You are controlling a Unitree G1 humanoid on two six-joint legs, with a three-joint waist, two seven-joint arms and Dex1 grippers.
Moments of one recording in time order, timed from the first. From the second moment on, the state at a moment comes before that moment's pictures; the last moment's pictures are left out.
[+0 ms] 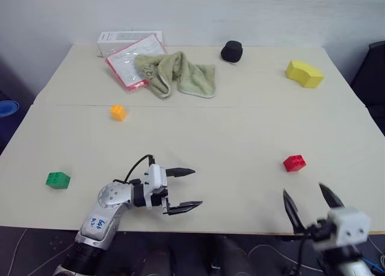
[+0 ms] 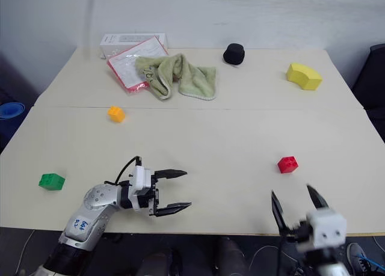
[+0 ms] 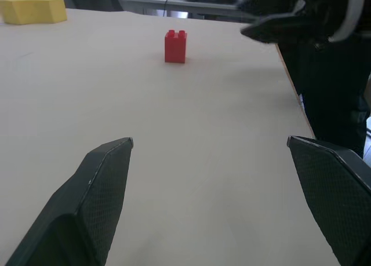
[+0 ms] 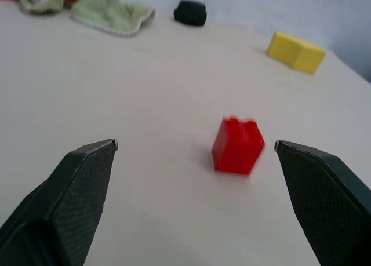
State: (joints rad) left arm -0.11 0.46 -0.16 -0.15 -0.36 0.05 -0.98; right arm 0.57 -0.18 -0.26 -0.61 0.21 -0.08 0.34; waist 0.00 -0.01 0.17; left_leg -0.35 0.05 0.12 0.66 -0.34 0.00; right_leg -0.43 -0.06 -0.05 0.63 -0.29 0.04
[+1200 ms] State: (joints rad) left arm -0.03 0.48 -0.15 -0.18 -0.34 0.05 -0.93; right arm 0.08 -0.63 -0.15 -0.19 0.33 -0.02 0.93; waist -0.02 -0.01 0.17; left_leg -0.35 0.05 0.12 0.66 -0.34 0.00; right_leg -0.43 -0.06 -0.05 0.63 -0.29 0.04
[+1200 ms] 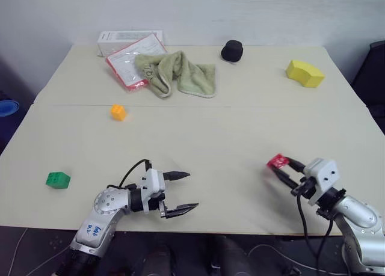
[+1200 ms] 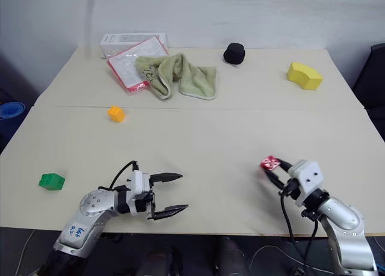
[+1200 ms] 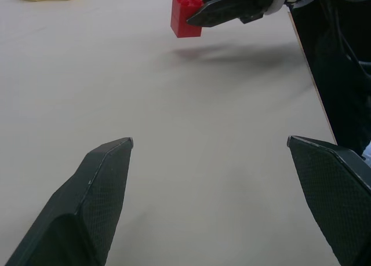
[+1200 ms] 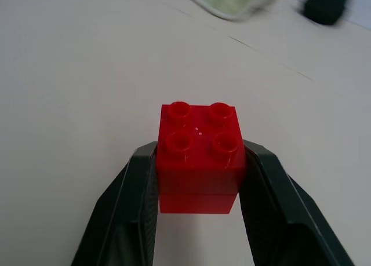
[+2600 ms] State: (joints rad) left arm 0.67 0.20 0.72 -0.20 -0.52 -0.03 -0.45; right arm 0.05 -0.51 0.01 -0.43 0.50 0.01 1.00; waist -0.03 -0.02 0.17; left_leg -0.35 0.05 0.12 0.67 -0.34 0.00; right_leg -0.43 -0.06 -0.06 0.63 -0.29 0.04
